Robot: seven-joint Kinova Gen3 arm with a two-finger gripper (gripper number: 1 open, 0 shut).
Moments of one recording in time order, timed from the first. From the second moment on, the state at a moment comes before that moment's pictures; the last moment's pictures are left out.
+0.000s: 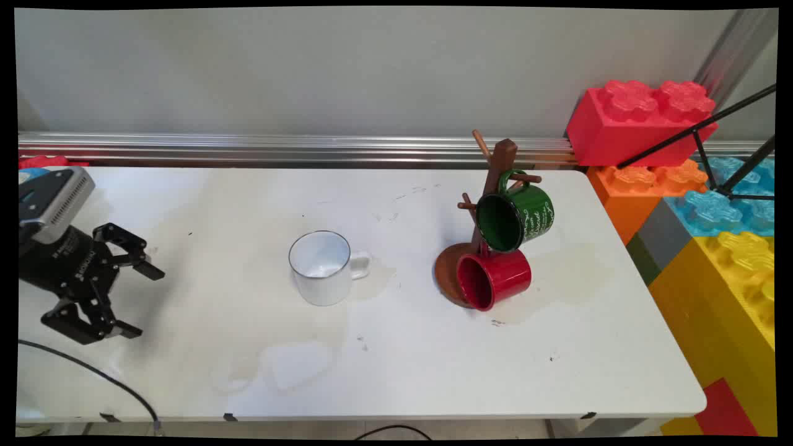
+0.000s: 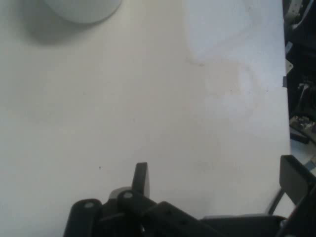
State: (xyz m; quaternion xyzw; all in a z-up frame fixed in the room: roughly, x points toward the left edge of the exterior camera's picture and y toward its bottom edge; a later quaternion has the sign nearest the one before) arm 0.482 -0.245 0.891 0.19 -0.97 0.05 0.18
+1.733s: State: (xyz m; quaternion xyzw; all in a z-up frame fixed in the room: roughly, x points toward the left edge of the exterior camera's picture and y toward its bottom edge) arm 0.419 -0.319 0.933 0.21 -0.86 0.08 0.46
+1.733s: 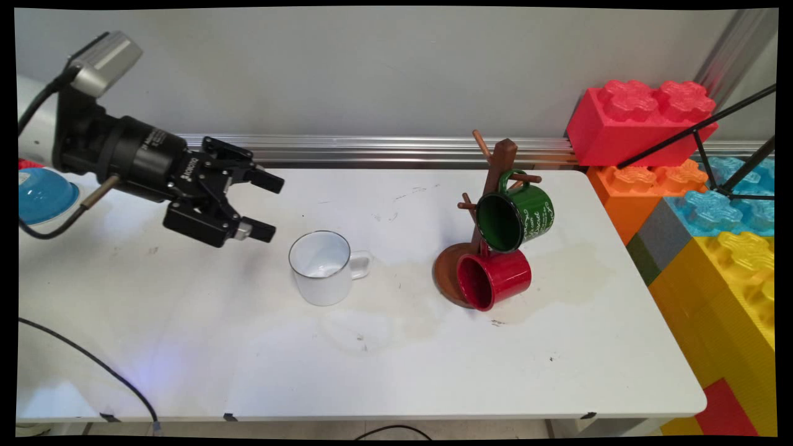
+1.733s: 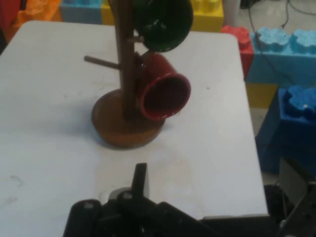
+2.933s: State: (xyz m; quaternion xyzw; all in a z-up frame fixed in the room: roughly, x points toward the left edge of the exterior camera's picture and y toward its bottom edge) arm 0.278 -0.335 0.956 0.33 -0.82 0.05 0.47
